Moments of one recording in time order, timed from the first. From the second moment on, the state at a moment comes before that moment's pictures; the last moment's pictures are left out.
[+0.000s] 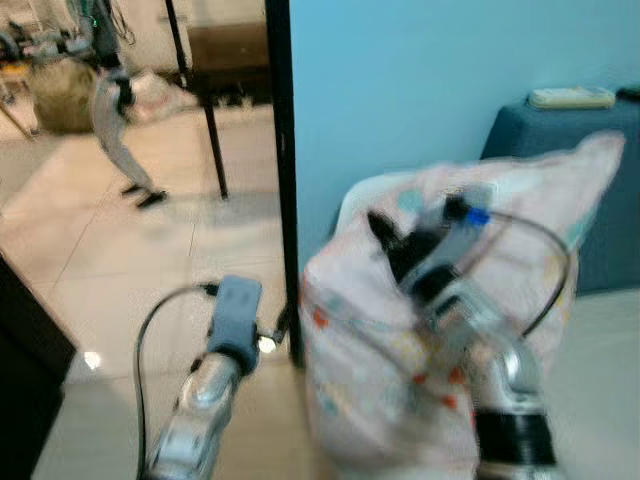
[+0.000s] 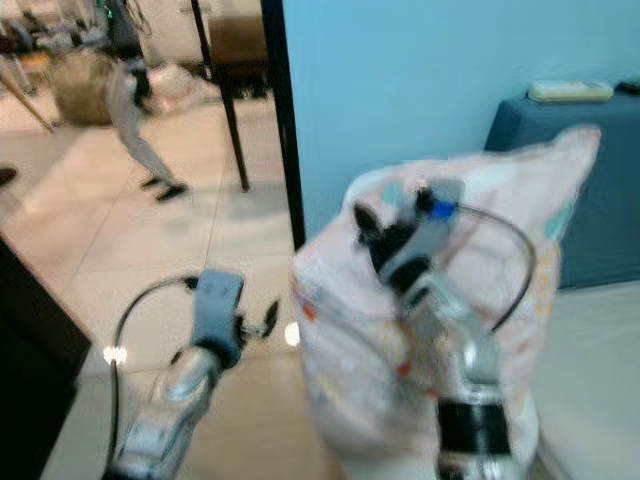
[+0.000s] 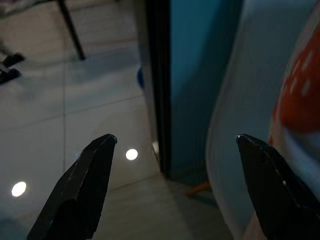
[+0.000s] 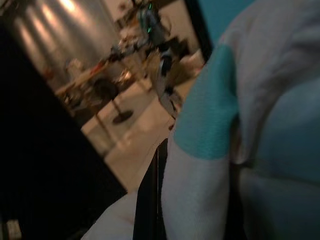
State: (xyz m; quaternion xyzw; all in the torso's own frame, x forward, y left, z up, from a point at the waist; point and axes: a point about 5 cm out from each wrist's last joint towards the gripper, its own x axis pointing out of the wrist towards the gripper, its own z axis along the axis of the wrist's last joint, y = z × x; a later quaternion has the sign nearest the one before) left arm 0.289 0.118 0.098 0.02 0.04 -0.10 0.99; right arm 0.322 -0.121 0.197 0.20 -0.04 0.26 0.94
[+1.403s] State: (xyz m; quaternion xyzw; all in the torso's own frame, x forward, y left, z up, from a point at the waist) left arm 0.273 0.113 0.090 0.01 0.06 -0.10 0.99; right arm 0.396 -0.149 0.164 0.01 0.06 0.04 1.00
